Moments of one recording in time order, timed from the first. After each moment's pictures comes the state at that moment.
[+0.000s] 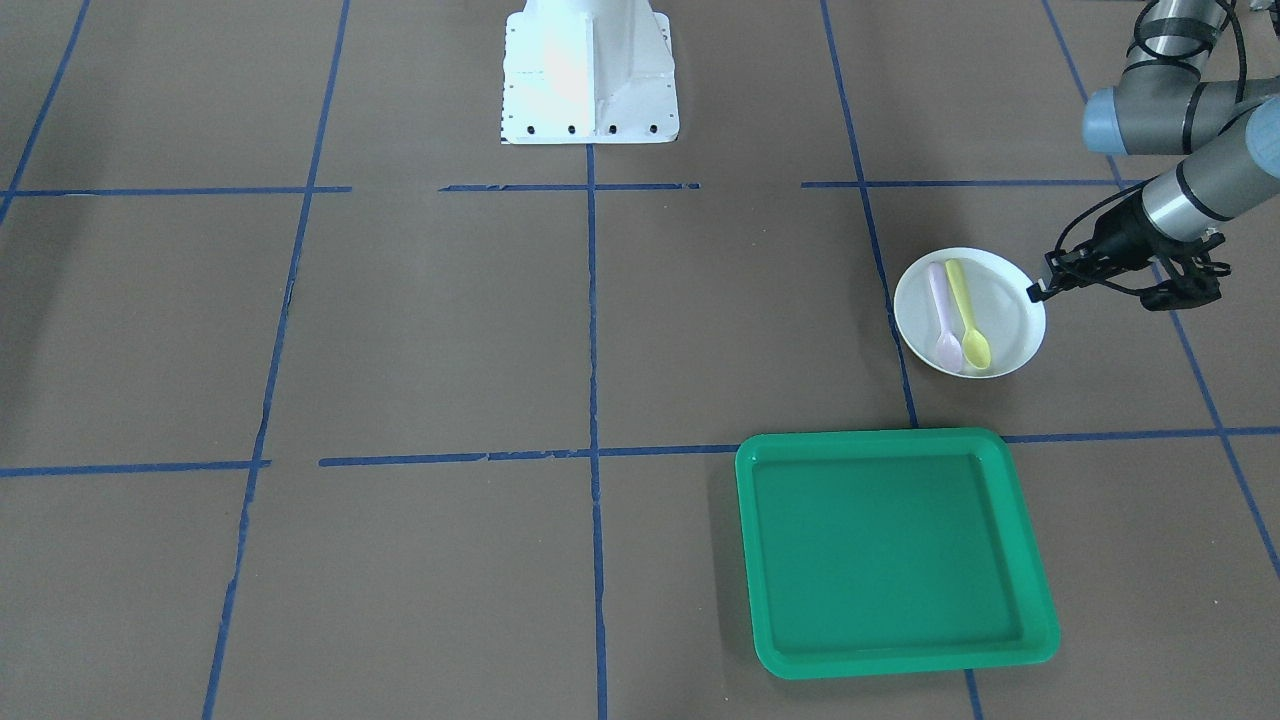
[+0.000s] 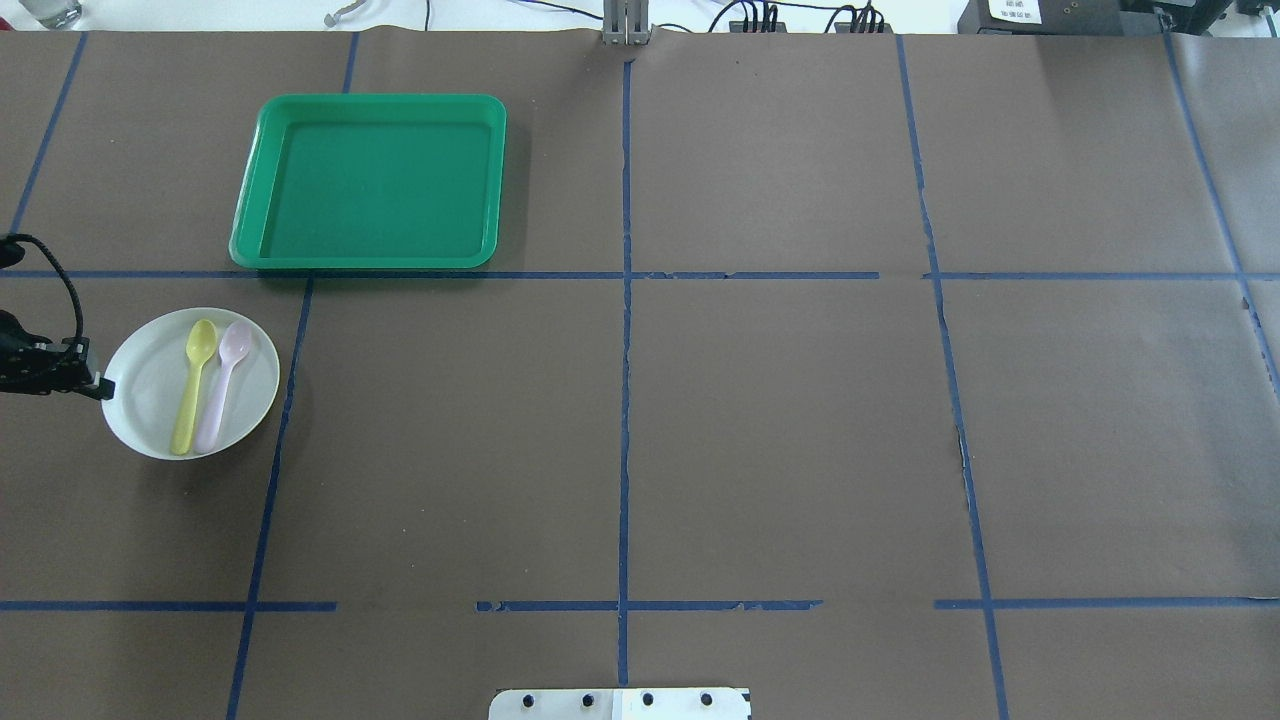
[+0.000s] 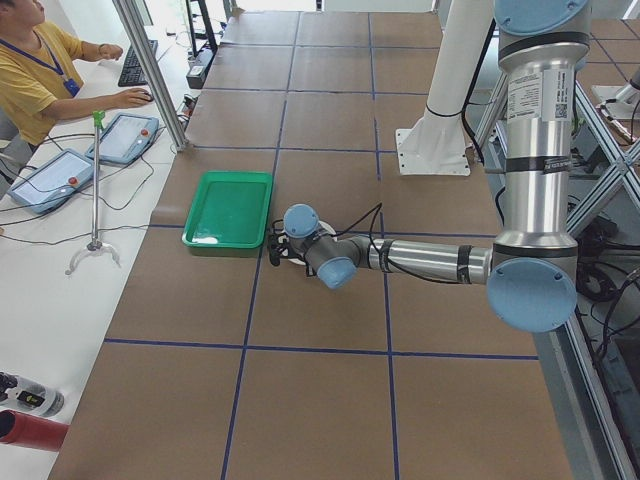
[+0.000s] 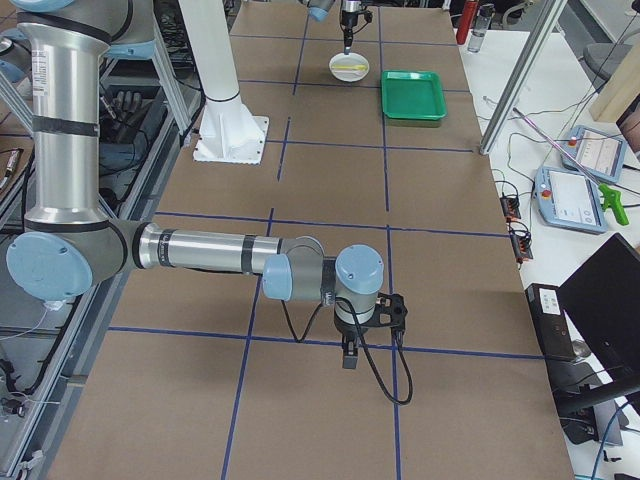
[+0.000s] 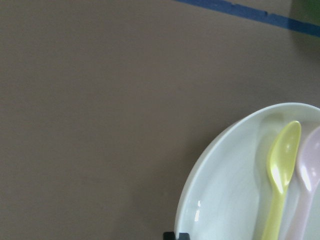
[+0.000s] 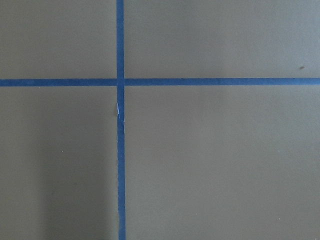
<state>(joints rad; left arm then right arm) -1.02 -1.54 -1.60 -2.34 -2.42 -1.08 1.58 -1.65 1.62 -1.53 2.28 0.03</state>
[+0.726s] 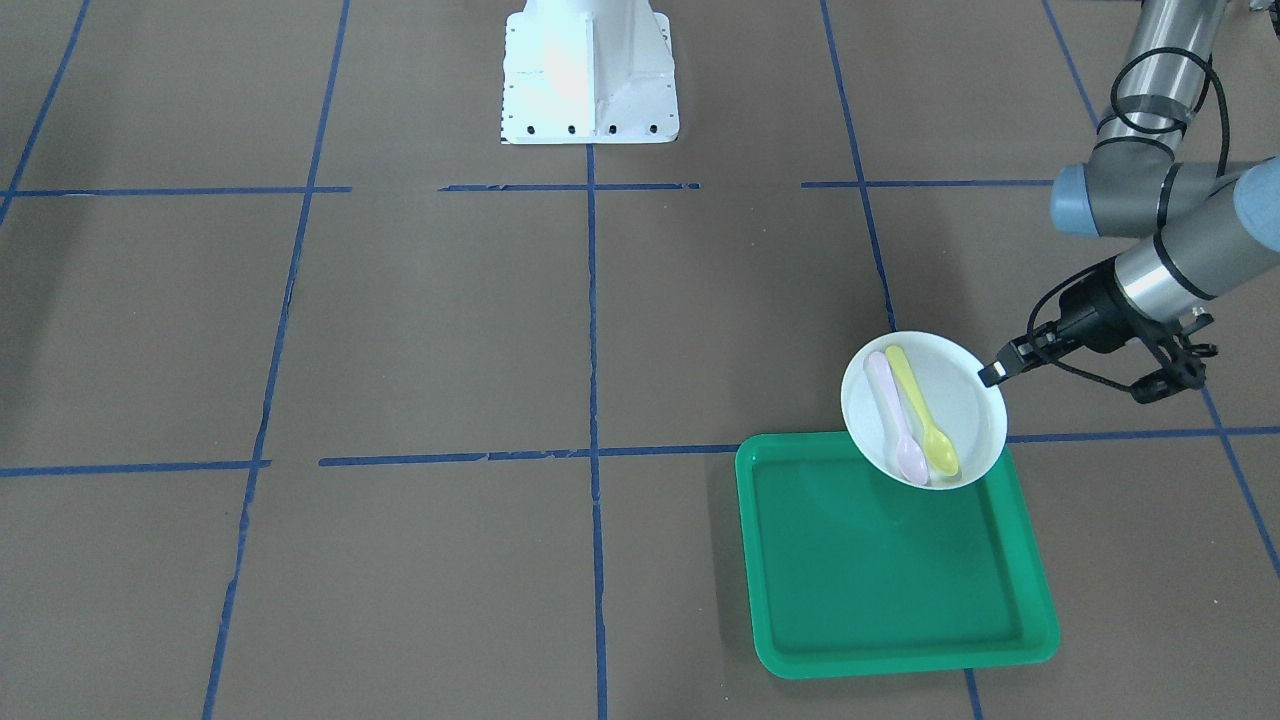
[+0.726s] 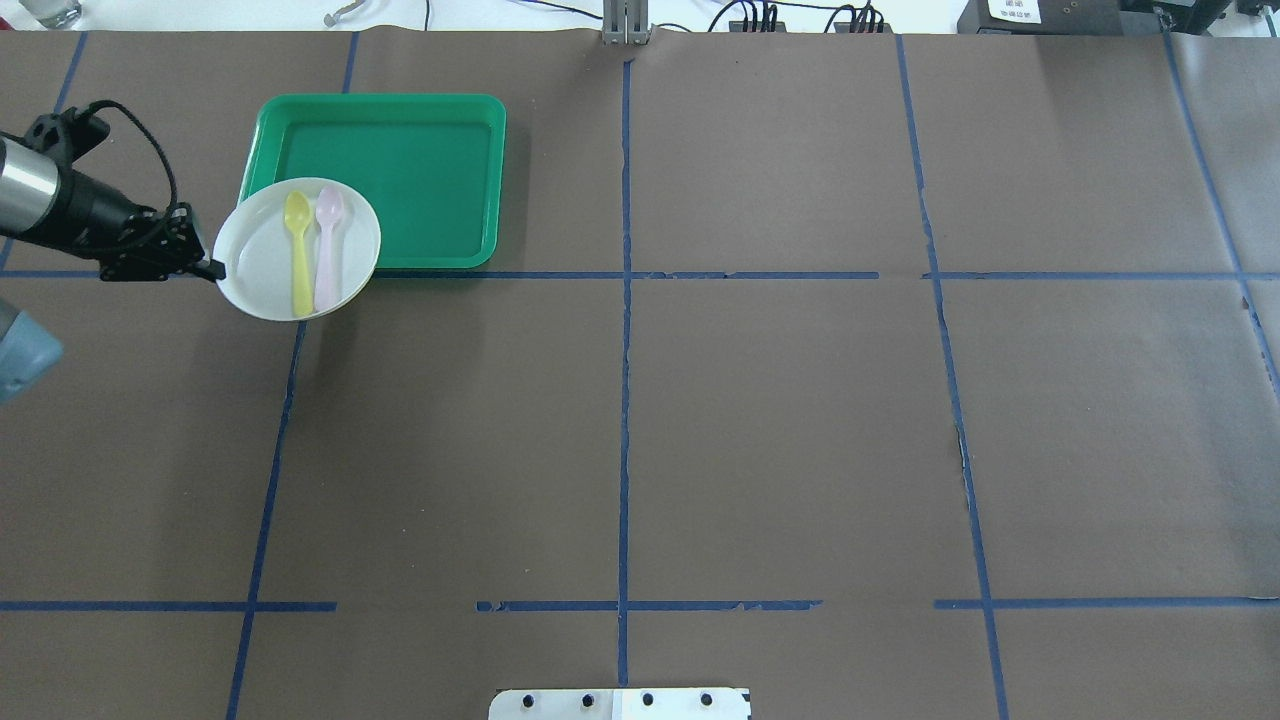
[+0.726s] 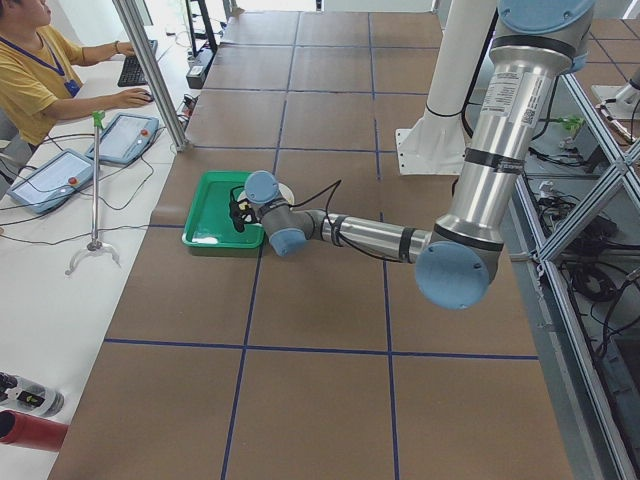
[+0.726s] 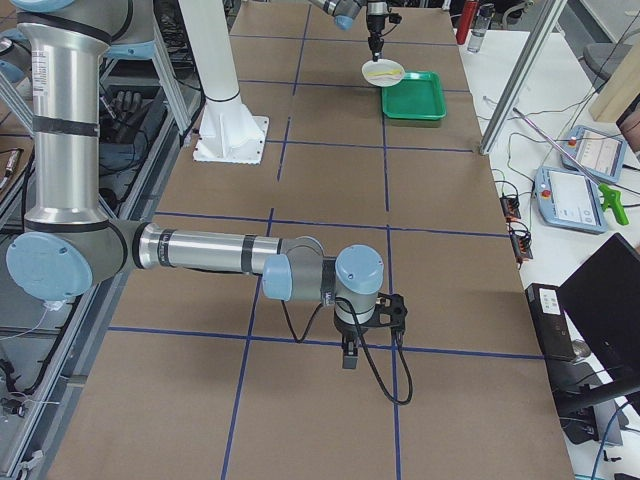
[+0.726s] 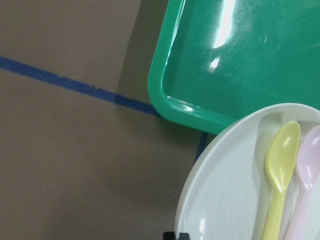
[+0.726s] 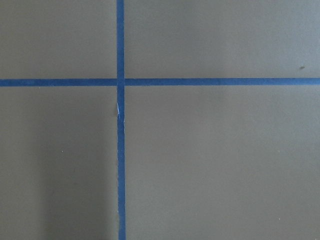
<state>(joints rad) -1.06 -1.88 -1.35 -2.42 -2.42 -1.39 1.58 -1.65 1.62 -1.53 2.28 0.03</state>
